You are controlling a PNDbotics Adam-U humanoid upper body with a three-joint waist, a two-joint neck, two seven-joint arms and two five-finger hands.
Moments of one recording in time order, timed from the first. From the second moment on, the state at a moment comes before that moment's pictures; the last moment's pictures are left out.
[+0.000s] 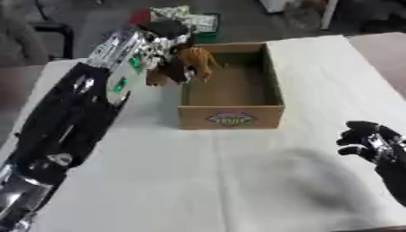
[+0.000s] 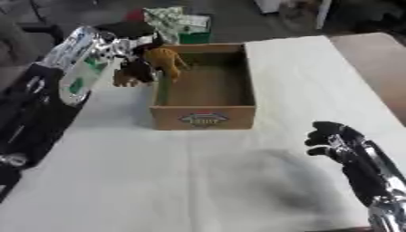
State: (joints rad) left arm -1.09 0.25 -0.31 -1.12 -1.12 0.12 -0.55; right arm -0.14 -0.31 0.01 -1.74 -0.20 0.03 0.18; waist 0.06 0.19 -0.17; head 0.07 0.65
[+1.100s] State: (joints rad) left arm -1.06 0.15 -0.26 -0.95 -1.26 0.09 -0.23; right arm -0.17 -0.31 0.02 -1.74 -0.19 0.03 0.19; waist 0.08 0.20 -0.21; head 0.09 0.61
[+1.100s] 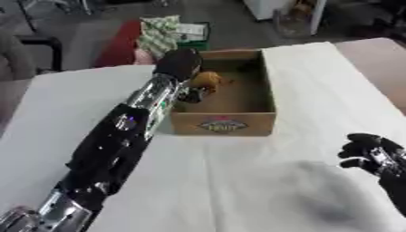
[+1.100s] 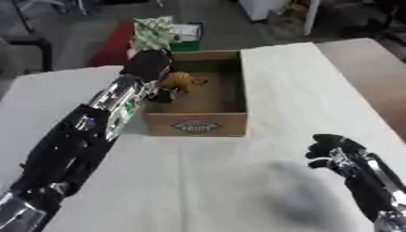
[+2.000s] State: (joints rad) left arm -1.07 0.16 -0.33 -1.08 -1.53 -0.02 -0.56; right arm -0.17 -0.31 0.02 -1.74 -0.19 0.03 0.19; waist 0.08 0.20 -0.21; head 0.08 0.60
